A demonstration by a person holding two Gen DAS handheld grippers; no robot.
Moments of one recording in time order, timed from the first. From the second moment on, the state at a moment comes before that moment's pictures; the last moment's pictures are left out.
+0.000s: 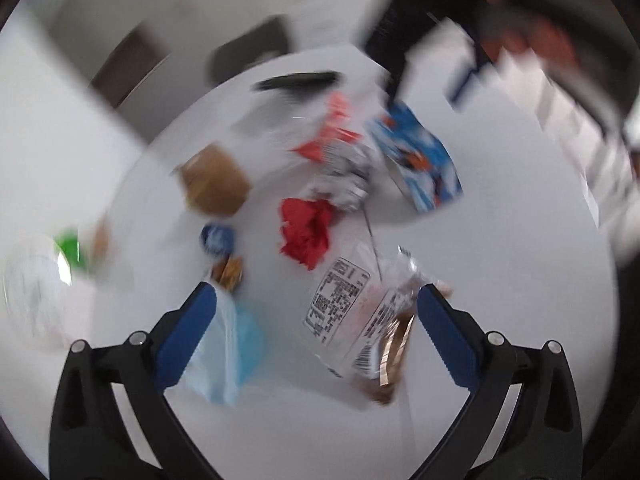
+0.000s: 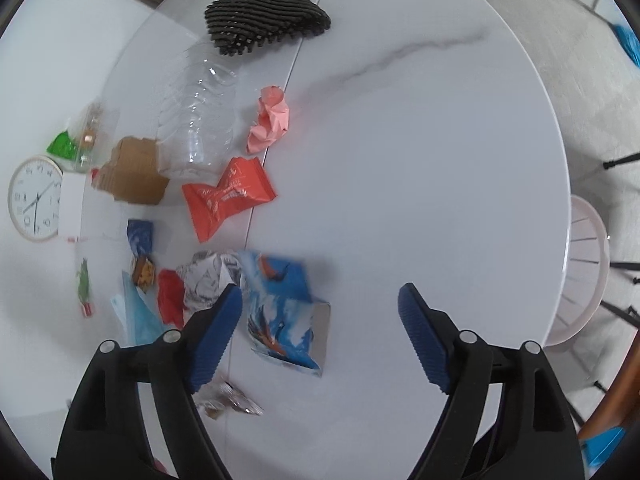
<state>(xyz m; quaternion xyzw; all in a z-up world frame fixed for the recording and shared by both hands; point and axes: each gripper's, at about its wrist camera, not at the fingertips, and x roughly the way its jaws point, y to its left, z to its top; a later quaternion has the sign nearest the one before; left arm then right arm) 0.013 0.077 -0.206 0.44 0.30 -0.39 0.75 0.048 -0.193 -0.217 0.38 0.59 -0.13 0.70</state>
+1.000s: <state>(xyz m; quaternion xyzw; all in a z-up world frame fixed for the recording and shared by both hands) 0.025 0.087 -0.213 0.34 0.41 -0.41 0.74 0.064 -0.100 -0.241 0.21 0.60 -0.16 0.75</state>
